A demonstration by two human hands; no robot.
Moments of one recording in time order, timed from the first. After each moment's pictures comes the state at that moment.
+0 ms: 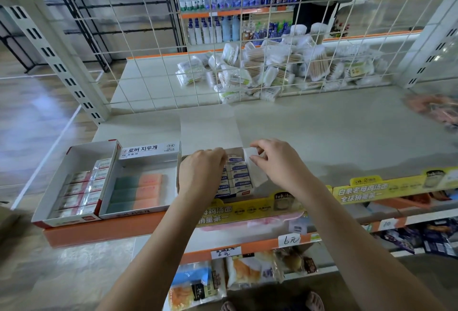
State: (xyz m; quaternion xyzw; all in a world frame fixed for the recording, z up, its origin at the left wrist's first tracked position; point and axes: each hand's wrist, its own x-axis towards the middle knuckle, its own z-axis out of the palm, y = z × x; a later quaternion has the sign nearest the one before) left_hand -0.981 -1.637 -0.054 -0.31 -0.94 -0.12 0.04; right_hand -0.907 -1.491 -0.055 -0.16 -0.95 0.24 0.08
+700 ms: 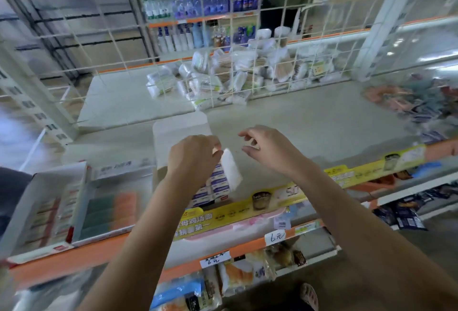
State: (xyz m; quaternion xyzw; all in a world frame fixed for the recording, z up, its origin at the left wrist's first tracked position) left_hand -0.990 -1.602 -0.018 -0.41 -0.91 -0.09 0.00; right_hand -0.895 -1.453 -0.035 -0.14 -0.96 0.23 0.09
